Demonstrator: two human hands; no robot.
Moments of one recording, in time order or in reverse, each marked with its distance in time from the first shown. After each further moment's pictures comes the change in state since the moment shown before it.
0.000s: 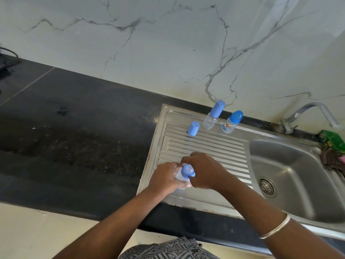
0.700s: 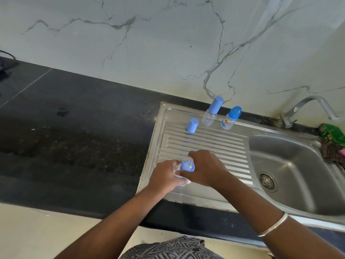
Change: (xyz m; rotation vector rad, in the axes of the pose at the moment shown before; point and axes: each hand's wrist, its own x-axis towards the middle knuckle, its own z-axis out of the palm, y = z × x) left_hand -0.004 -0.001 0.003 -0.025 0.026 0.041; right_hand -0.007 0.000 0.007 0.083 0.123 0.186
